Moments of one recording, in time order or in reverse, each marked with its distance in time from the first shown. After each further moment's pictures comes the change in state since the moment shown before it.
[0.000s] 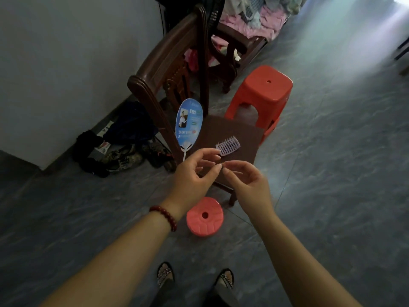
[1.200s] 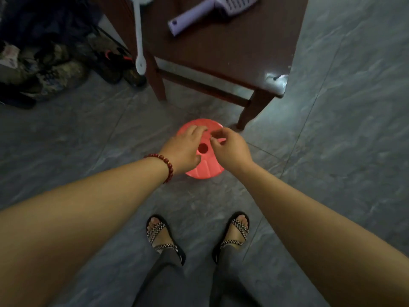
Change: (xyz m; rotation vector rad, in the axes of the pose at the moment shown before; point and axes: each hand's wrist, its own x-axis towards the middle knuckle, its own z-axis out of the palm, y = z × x) left_hand 0.020 -0.469 0.104 0.876 -0.712 -0.092; right_hand 0.089 0.462 0.042 -0.626 -0.115 0.338
